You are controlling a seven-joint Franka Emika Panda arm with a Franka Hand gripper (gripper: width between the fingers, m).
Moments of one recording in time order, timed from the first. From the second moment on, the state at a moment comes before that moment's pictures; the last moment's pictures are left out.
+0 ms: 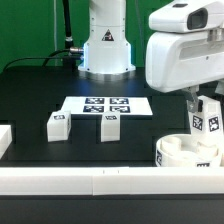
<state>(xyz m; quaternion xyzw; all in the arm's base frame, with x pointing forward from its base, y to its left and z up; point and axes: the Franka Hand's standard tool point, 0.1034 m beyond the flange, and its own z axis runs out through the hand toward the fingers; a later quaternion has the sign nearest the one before) 0.595 0.113 0.089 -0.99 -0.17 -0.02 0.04</state>
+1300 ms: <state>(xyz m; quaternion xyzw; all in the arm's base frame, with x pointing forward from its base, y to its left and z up) 0.597 0.122 0.087 -0.91 0.40 -0.01 0.08</state>
